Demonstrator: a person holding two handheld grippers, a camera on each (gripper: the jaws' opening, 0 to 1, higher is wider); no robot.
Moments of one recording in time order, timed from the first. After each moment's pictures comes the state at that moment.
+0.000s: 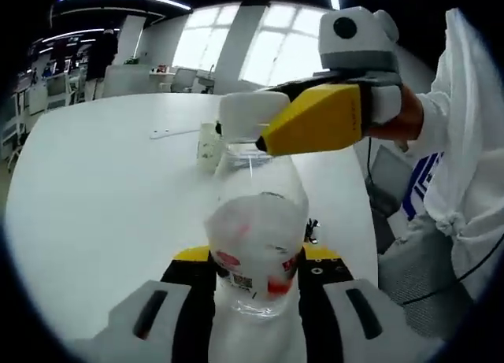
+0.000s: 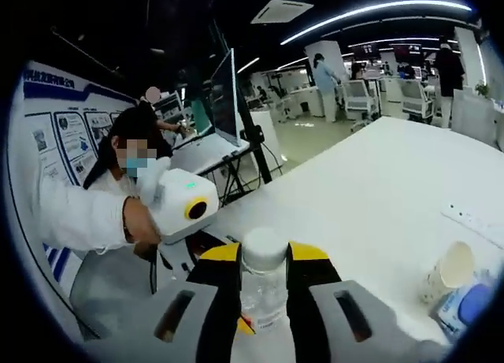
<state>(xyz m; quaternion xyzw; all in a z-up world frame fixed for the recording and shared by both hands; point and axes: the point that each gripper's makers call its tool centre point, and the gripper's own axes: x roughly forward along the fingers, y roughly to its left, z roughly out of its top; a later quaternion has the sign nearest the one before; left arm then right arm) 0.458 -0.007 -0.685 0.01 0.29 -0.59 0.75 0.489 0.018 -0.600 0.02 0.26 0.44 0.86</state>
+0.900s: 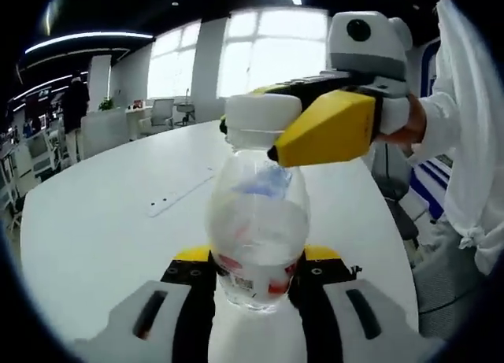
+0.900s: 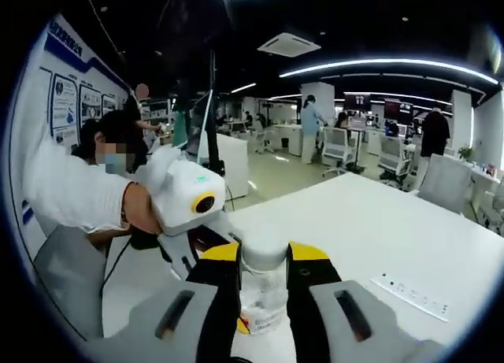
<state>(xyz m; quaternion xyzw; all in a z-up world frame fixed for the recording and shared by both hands) 0.549 -0.085 -0.633 0.09 0.20 -0.63 0.74 0.555 -0.052 -0.542 -0.07 0.13 0.39 0.91</state>
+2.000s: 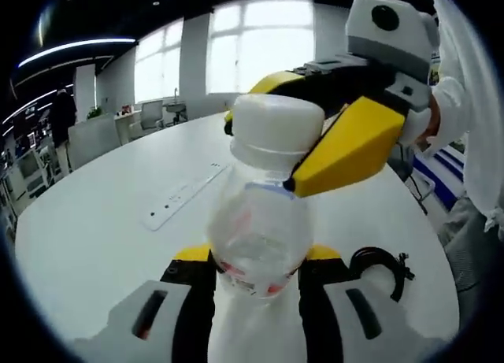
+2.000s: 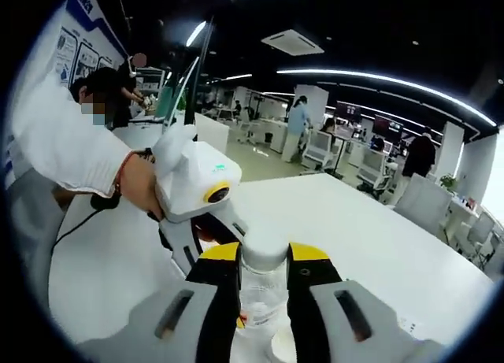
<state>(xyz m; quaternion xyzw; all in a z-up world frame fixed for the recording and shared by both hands) 0.598 -0.124 -0.680 0.13 0.19 -0.65 0.72 0.600 -0.087 -0.592 -0.16 0.12 0.35 0.92</state>
